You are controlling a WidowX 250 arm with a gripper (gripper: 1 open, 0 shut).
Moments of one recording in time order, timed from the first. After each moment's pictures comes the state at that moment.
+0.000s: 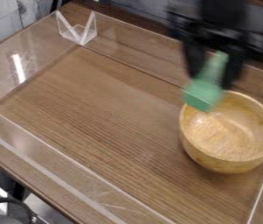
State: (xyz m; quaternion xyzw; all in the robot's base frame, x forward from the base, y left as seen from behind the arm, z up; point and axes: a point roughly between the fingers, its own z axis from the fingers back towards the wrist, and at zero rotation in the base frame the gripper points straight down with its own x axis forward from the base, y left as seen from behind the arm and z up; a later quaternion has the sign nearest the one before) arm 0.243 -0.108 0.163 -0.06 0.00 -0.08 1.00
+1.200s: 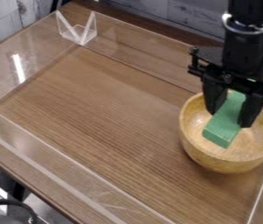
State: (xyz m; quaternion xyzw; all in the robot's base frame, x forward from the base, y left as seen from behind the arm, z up) arm 0.251 -0.112 0.131 -0.04 -0.05 -0.03 1.00
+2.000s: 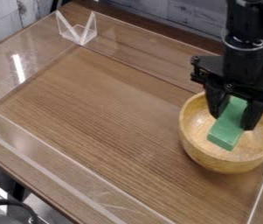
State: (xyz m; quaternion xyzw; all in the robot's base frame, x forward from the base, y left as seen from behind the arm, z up) arm 0.258 -0.115 0.120 -0.04 -0.09 -0.02 0.99
